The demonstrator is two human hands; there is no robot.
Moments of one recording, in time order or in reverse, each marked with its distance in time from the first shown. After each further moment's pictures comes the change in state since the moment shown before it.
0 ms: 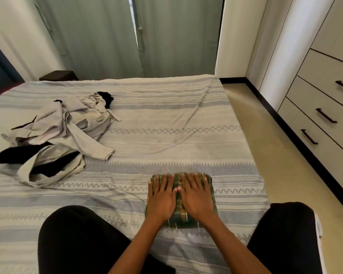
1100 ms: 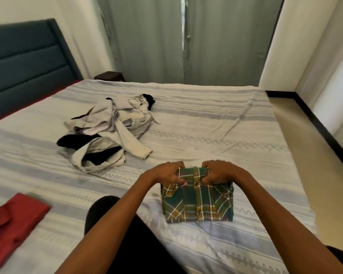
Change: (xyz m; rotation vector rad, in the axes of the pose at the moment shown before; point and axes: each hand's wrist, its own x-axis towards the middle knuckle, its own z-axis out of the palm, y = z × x) left_hand 0.068 -0.089 -0.144 -0.204 -0.381 0.140; right_hand 0.120 -0.035 -0.124 -0.019 -0.486 -0.319
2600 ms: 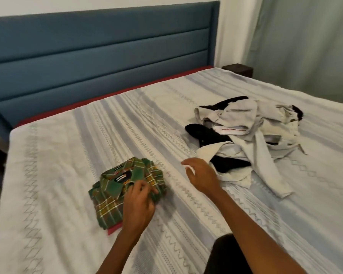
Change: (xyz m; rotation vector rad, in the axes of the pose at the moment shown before) left_hand -0.340 -0.302 0.068 0.058 1.268 -0.826; right_hand 0.271 -0.452 0.140 0.365 0.434 -0.844
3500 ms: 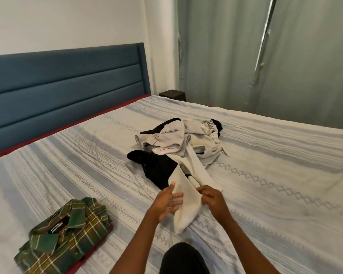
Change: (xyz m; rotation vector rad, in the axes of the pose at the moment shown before) left_hand 0.067 0.206 0.126 -1.084 -0.932 -0.685; right_hand -0.132 0.079 -0.165 0.485 0.272 0.437
